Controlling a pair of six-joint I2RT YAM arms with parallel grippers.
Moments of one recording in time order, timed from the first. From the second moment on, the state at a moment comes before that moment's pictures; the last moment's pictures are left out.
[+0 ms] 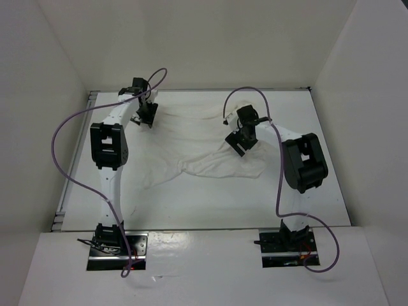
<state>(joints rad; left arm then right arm) -0.06 2.40 2.14 -0.89 -0.05 0.14 0.33 1.91 1.30 -0.49 0.02 -0.46</state>
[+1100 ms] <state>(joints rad) 0.05 1.84 1.29 -0.88 0.32 0.10 0.33 1.22 1.01 -0.53 -0.04 -0.42</state>
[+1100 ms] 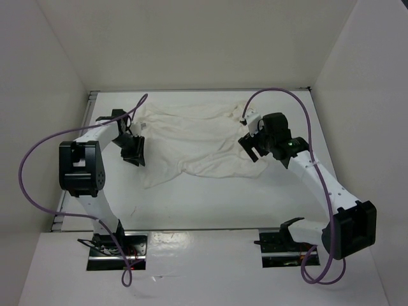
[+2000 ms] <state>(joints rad) 0.05 1.93 1.30 -0.82 0.32 0.09 0.33 1.22 0.99 -0.52 -0.07 -0.42</state>
